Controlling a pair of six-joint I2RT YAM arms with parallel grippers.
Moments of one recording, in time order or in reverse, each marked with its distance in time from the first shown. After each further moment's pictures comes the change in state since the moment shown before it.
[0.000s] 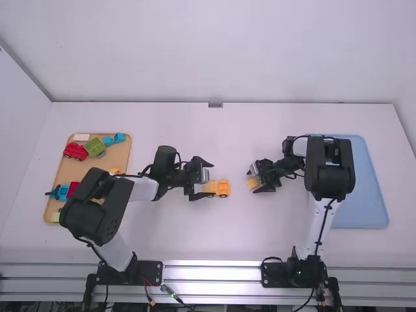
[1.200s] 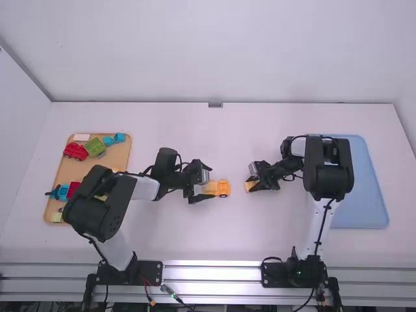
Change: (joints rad) left arm 0.000 0.044 0.000 -0.048 -0.024 -0.026; right arm 0.013 -0.001 0.000 -0.110 -0.054 0.063
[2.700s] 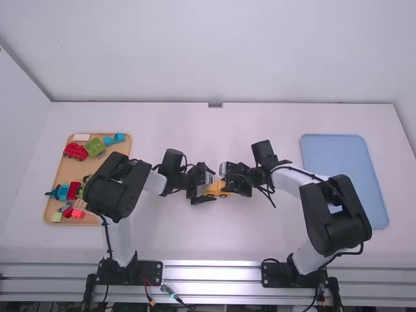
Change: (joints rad) left arm -0.011 0.186 0.085 0.011 0.036 0.074; right arm 0.347 -0.517 -0.463 0.799 0.066 0.964
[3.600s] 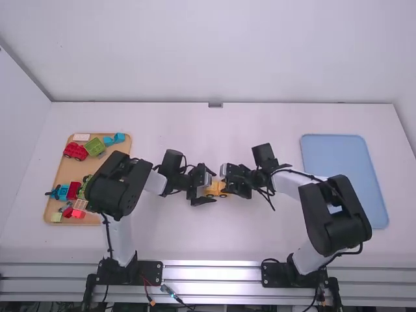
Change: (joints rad) left arm 0.009 0.035 0.000 0.028 0.056 0.003; right arm 0.000 0.000 -0.044 0.064 0.000 0.039
